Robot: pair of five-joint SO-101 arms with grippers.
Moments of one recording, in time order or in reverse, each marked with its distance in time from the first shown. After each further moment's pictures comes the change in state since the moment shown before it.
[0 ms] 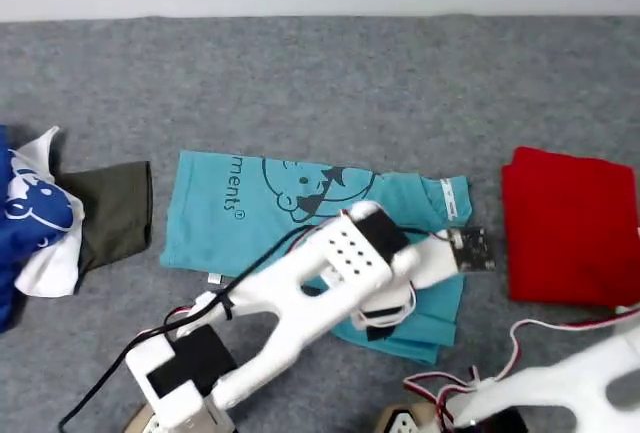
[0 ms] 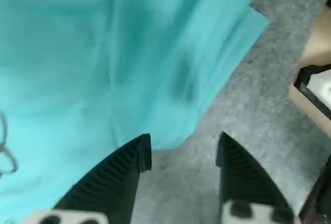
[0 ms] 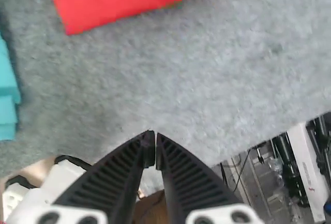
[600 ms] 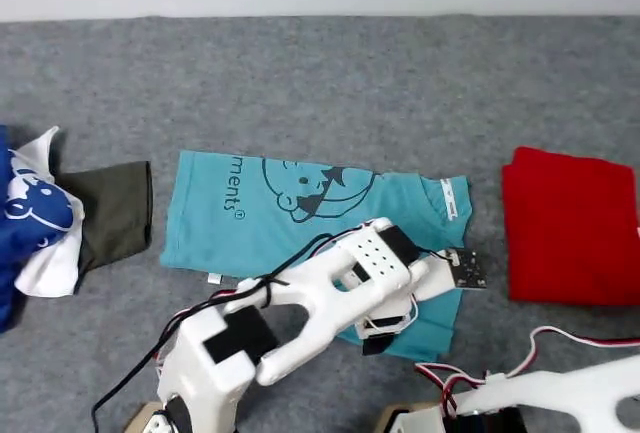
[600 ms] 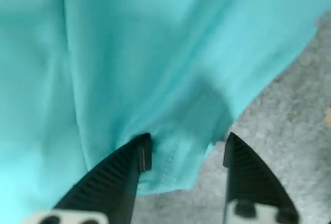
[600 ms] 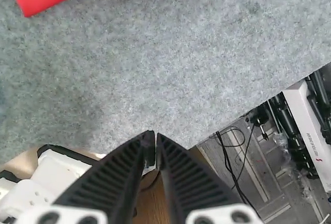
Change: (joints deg) left arm 0.7 16.2 -2.7 -5.7 0.2; right arm 10.9 0.0 0.0 0.0 4.5
